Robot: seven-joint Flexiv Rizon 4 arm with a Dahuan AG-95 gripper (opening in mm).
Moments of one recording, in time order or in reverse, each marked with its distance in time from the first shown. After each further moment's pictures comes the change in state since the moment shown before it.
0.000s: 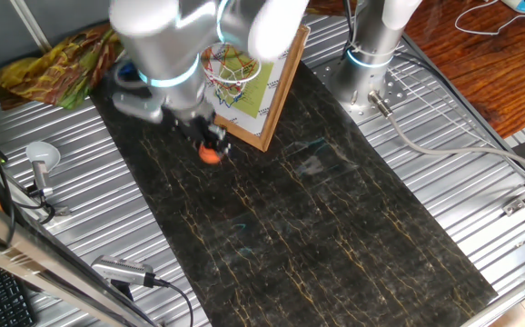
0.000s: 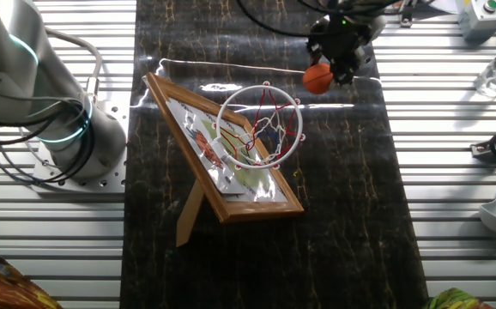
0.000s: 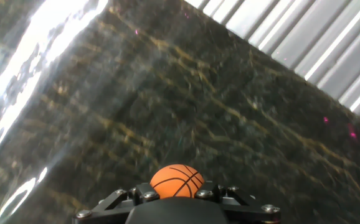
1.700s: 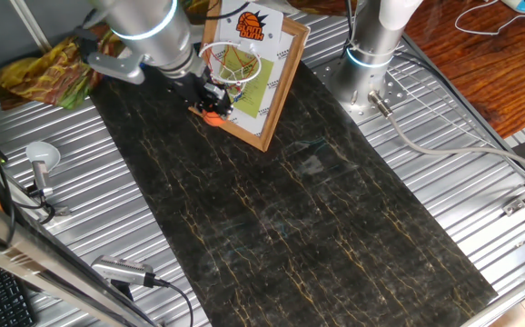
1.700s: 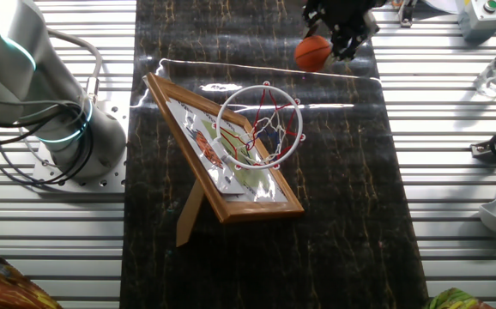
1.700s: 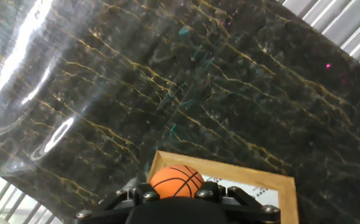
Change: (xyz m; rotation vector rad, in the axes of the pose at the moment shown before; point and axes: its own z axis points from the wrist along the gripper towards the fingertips) arm 0.023 0.017 -0.084 -0.056 0.097 0.047
